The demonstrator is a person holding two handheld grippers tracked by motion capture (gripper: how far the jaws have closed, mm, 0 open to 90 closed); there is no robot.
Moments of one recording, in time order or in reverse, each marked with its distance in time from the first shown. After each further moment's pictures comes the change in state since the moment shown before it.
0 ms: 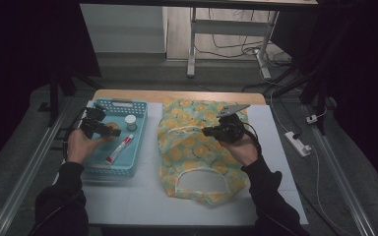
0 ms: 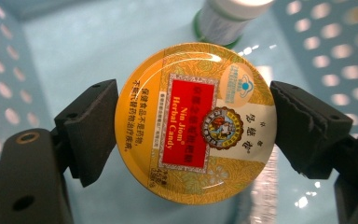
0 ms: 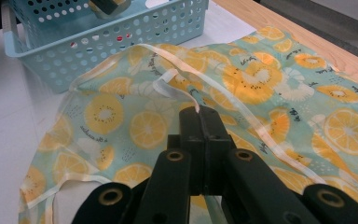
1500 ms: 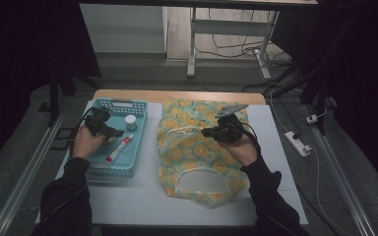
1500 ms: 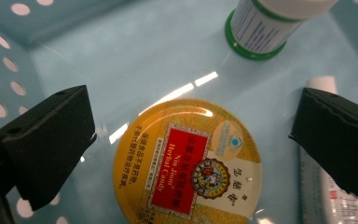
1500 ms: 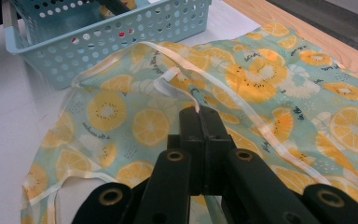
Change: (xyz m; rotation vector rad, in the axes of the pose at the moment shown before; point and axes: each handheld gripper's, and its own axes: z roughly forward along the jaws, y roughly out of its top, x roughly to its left) left arm 0.014 0.007 0.040 0.051 0.086 0.088; right arm 0.002 0.000 0.002 0.017 0.005 -0.003
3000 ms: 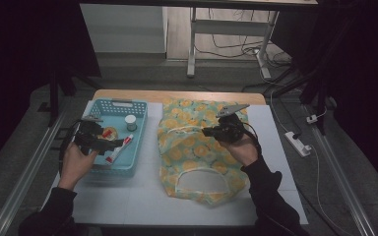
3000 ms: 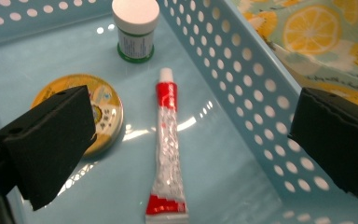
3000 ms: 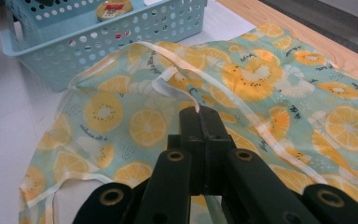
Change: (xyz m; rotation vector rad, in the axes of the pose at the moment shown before) left arm -0.050 -0.045 -0.077 -0.262 -0.155 -0.036; right arm -0.001 0.000 -0.002 -0.007 -0.012 0.007
